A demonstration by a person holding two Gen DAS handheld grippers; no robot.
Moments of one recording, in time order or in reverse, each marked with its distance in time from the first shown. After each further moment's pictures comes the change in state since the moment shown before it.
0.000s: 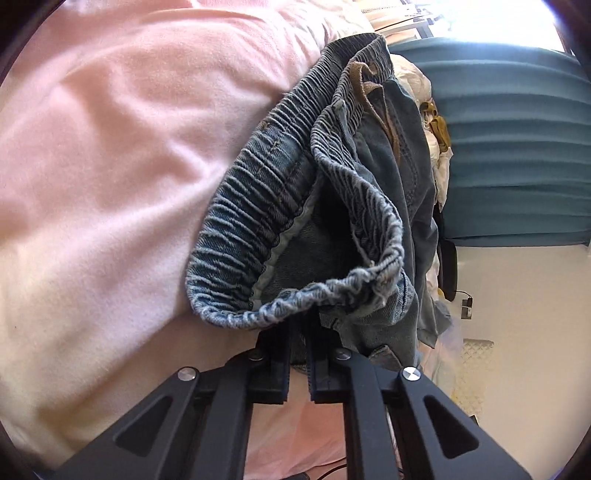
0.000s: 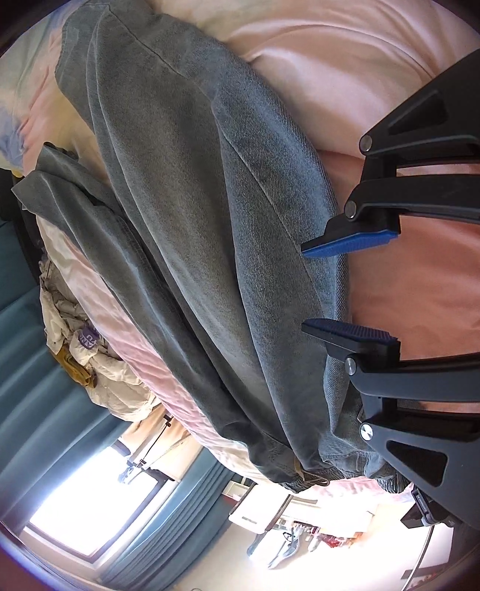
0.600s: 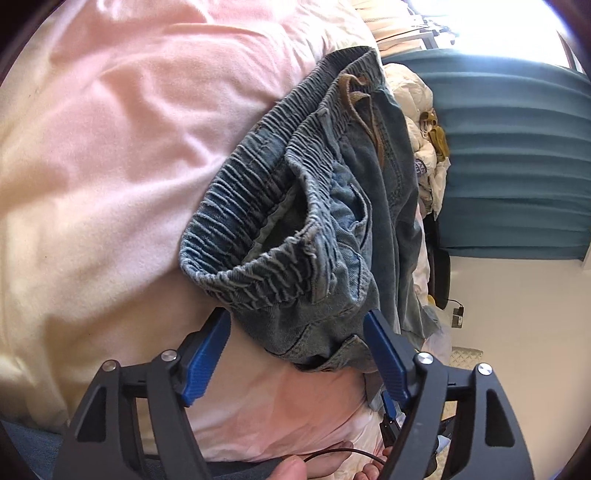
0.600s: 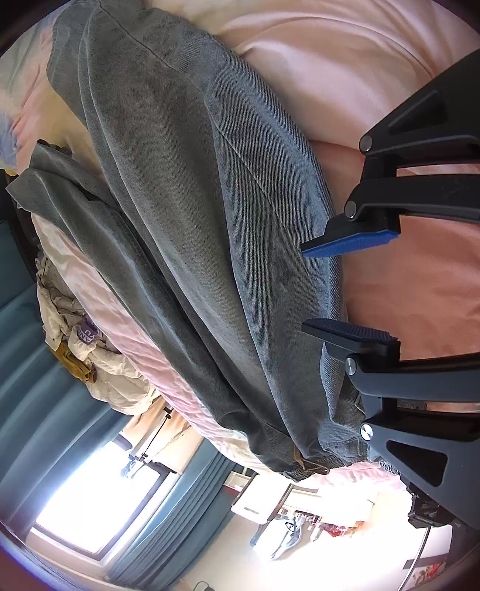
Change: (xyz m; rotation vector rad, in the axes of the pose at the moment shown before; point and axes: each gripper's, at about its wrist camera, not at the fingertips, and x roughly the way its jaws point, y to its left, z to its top) left arm -0.015 -0.012 -0.010 -0.081 -0.021 0.004; right arm -0.004 -0.002 -0.002 0.017 0.015 0.042
